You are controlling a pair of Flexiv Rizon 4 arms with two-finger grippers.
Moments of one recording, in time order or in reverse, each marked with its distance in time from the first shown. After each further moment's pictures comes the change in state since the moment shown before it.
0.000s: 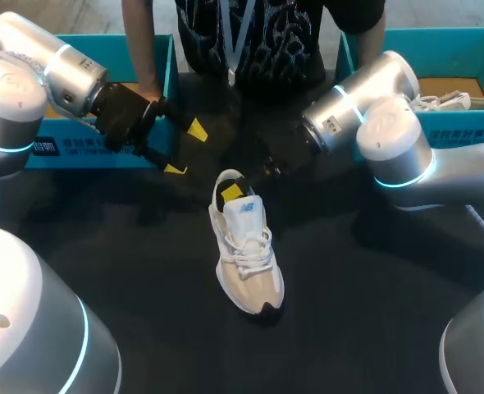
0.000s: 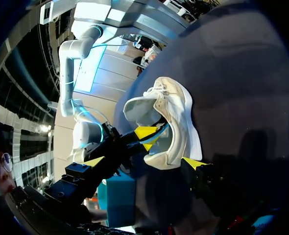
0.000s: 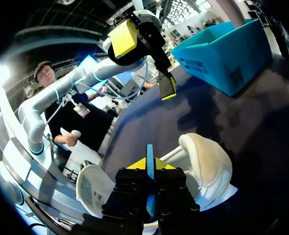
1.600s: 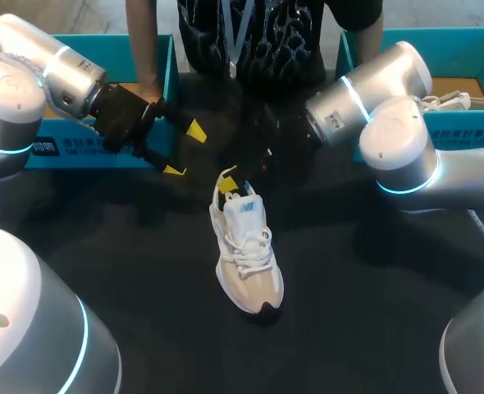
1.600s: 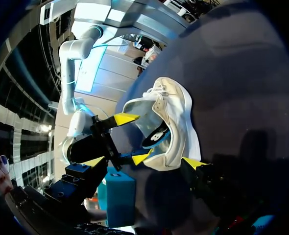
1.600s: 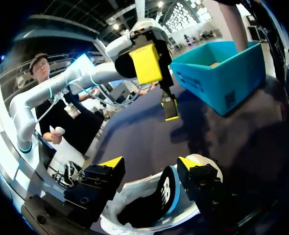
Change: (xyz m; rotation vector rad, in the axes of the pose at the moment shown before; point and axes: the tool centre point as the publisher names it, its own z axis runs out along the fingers) left arm 0.003 -0.001 -0.001 0.000 -0.006 -0.002; right arm 0.012 0.027 -0.014 -0.064 -0.152 -0.087
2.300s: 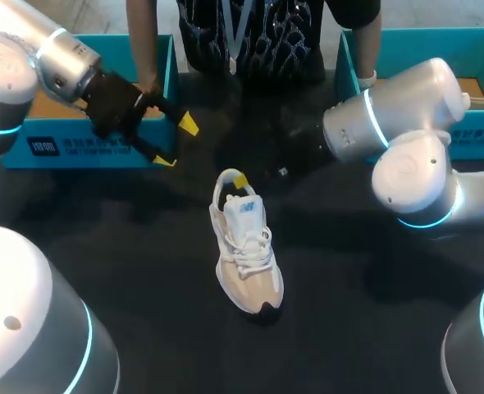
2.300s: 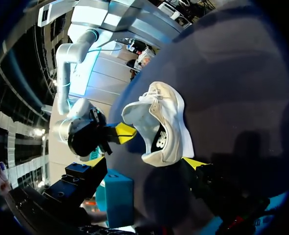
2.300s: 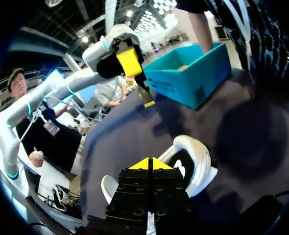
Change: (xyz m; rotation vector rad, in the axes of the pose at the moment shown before) left arm -0.006 0.000 -0.025 0.022 0.077 0.020; right arm 0.006 -0.015 -0.023 -0.066 -0.270 0.186
